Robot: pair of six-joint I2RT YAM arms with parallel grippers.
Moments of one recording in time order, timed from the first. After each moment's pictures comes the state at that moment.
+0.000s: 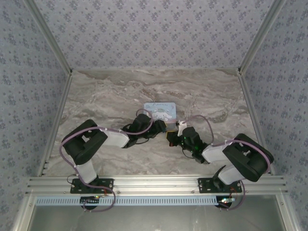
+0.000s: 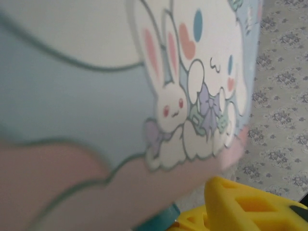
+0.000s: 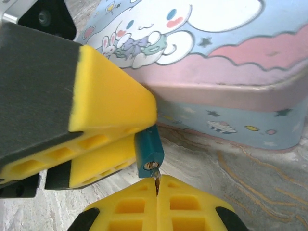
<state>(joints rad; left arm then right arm) -0.83 1.74 0.69 0.52 0.18 -1.29 0.73 1.45 0.25 0.75 -0.05 0.59</state>
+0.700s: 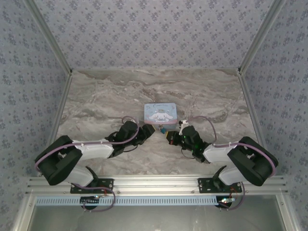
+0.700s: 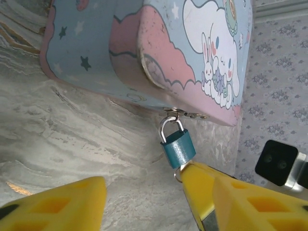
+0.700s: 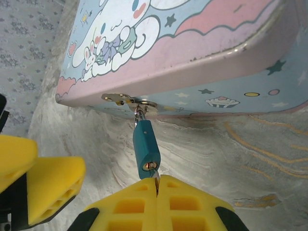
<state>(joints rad) -0.83 1.41 0.46 0.44 0.09 -1.36 0.73 1.39 0.27 0.64 -0.08 0.89</state>
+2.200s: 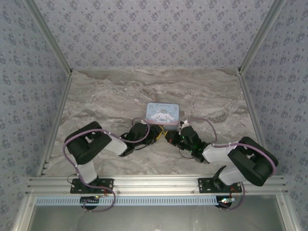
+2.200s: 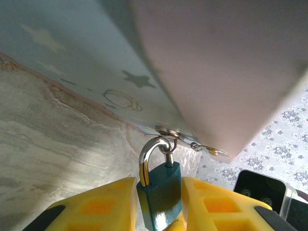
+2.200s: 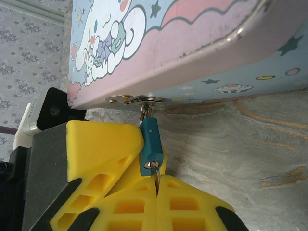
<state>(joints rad) -0.89 1.78 0.53 0.84 0.10 -1.60 0.76 1.39 0.29 0.62 -0.07 1.13</state>
